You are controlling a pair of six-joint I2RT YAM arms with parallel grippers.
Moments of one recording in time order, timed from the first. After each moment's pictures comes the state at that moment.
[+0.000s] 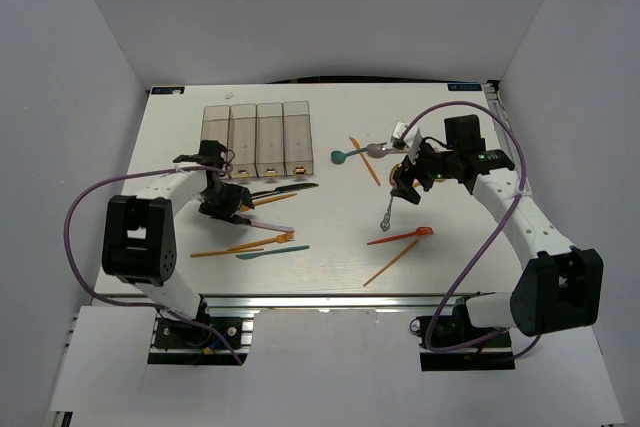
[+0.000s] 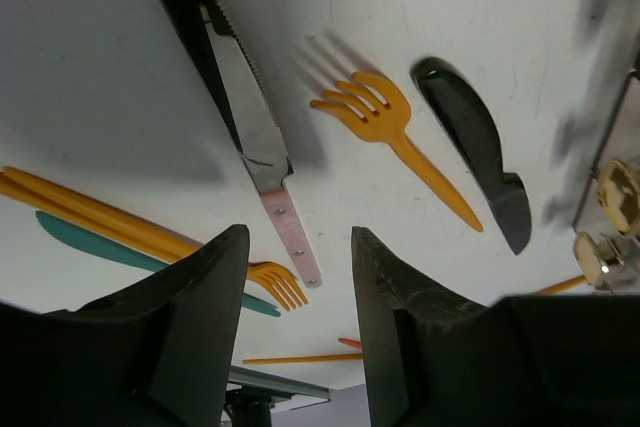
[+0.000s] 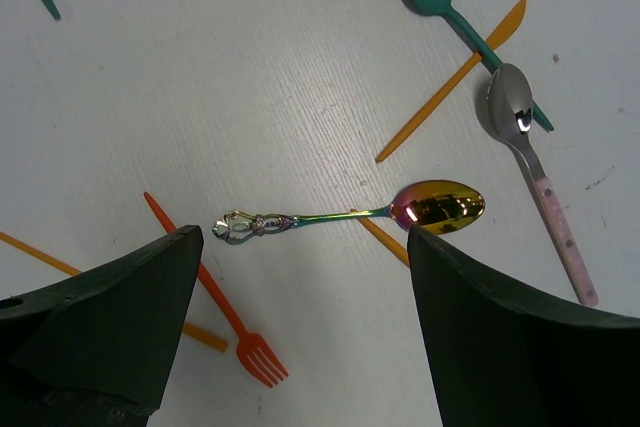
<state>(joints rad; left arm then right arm) -0.11 1.61 1.00 -0.77 0.13 -1.32 0.22 1.33 1.09 -0.62 -0.68 -0.79</state>
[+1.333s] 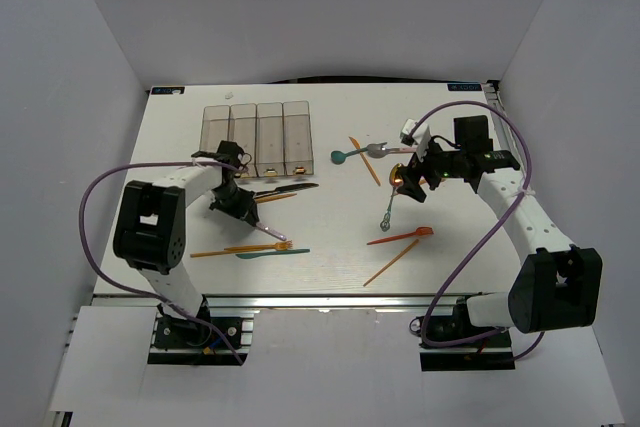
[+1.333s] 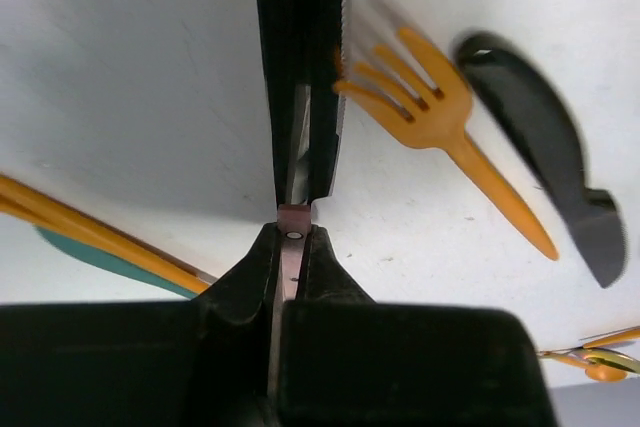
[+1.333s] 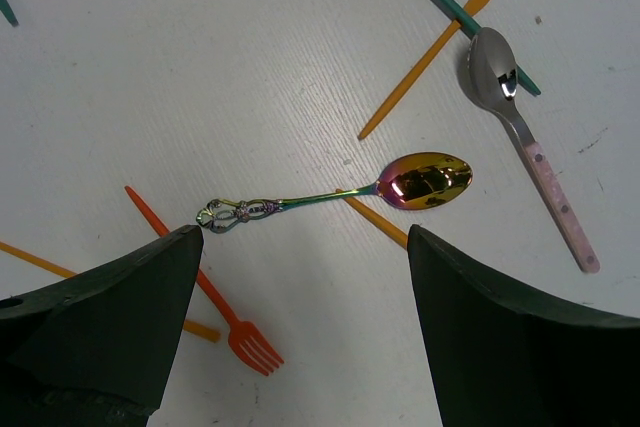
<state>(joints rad) -0.20 1.75 1.06 -0.81 0.08 -1.29 0.16 1.33 1.07 -0.60 -0.69 -0.77</state>
